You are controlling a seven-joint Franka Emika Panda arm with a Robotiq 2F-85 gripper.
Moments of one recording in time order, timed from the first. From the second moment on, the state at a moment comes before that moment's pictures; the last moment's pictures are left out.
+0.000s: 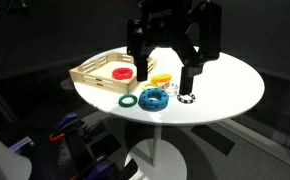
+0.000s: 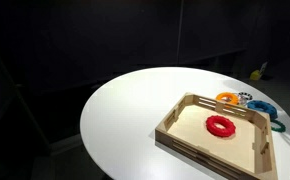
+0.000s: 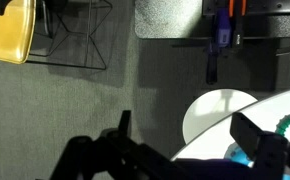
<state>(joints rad) -0.25 -0.44 -0.19 -2.62 -0.38 2.04 -0.18</state>
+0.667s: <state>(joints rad) -0.24 -0.43 -0.19 -2.62 -0.38 2.04 -0.17</state>
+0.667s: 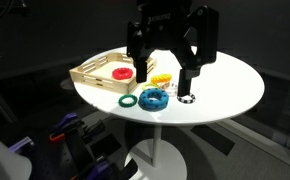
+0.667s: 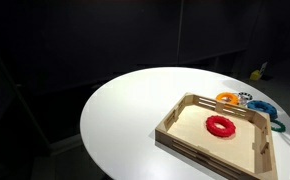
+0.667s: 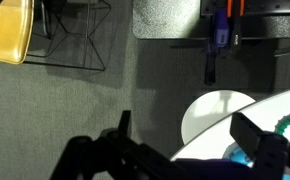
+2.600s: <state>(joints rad) -0.14 0.00 -0.14 -2.60 -0.21 2.56 -0.08</state>
